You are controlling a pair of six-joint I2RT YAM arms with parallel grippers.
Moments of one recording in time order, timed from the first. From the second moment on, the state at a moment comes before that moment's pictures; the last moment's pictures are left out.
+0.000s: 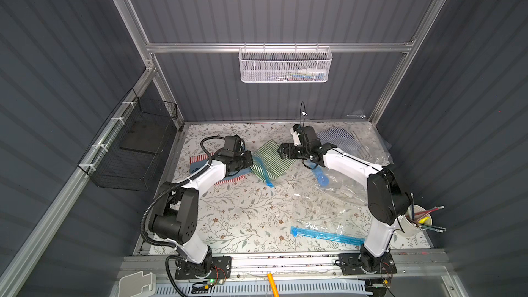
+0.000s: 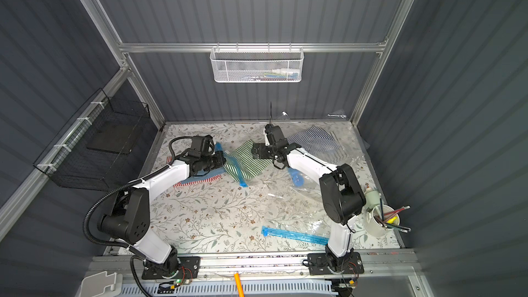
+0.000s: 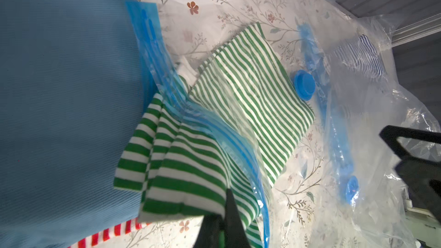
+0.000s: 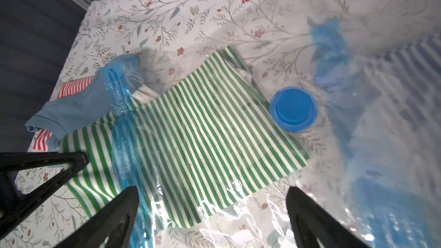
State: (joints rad) left arm -0.34 1.64 1.09 -0.28 0.20 -0.52; right arm 0.54 1.84 1.39 -0.28 -0.10 0.39
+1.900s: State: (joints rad) left arm -0.22 1.81 1.40 -0.43 0.23 -0.40; right arm 0.35 2.17 1.67 -0.58 0.29 0.21
